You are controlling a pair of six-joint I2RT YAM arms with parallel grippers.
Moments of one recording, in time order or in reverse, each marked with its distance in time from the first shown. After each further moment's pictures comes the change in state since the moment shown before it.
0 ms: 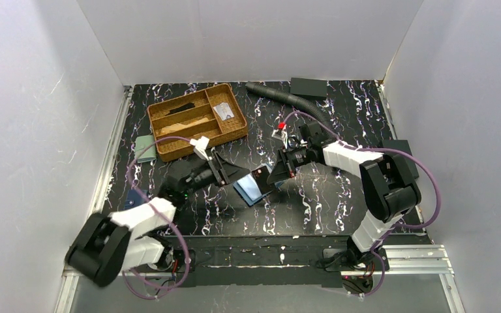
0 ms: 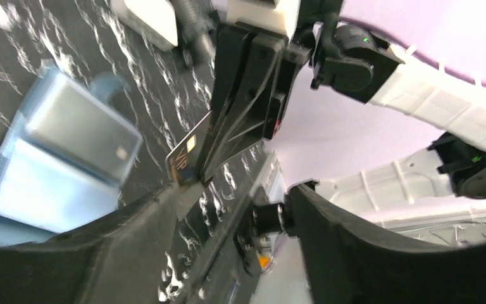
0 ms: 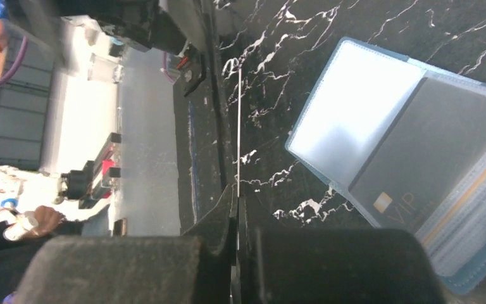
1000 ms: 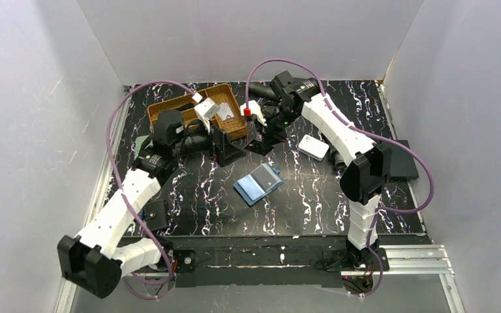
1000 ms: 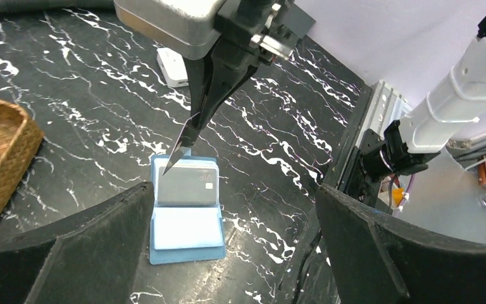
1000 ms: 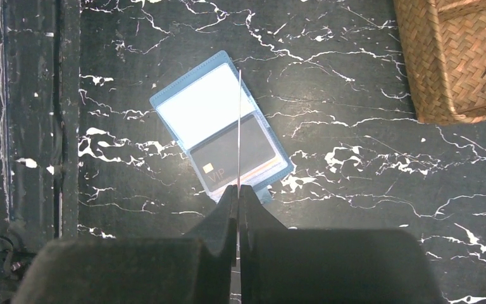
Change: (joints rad) left arm 0.103 -0.238 0.701 -1.142 0.114 0.909; right arm 0.155 0.256 1.066 -1.128 0.548 -1.042
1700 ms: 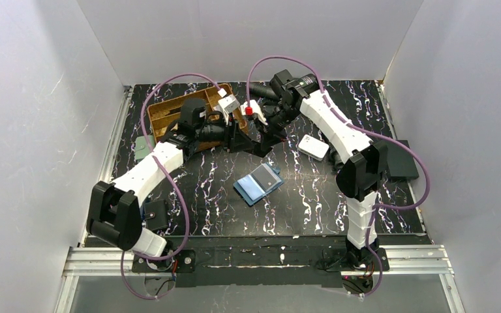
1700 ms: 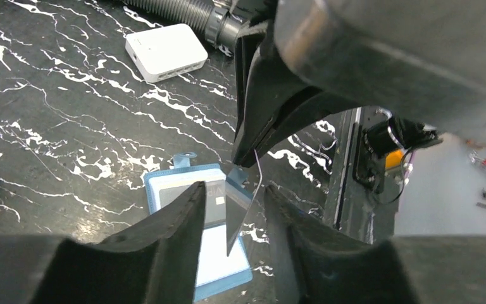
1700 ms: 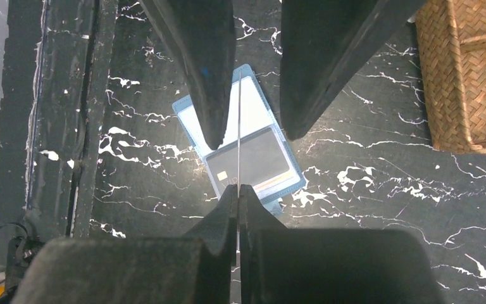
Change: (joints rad) left arm 0.008 0.380 0.077 0.180 0.210 0.087; right arm -0.008 0.059 0.108 -0.134 -0.078 -0.099
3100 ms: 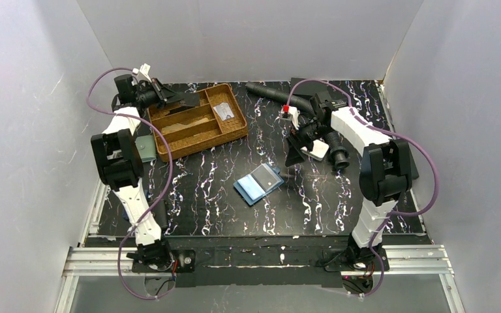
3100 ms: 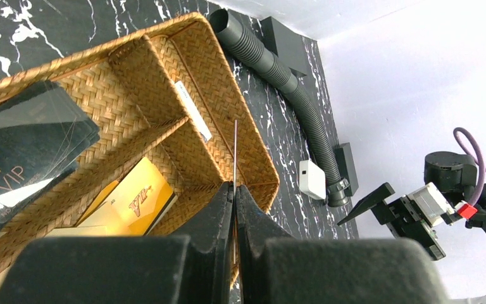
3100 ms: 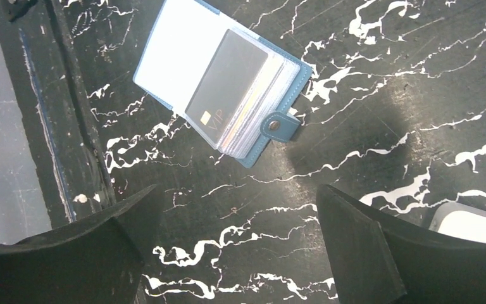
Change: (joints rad) left arm 0.637 0.661 0.555 0.079 0.115 -0.472; right arm -0.288 -0.153 -0.615 0.433 -0.094 0.350
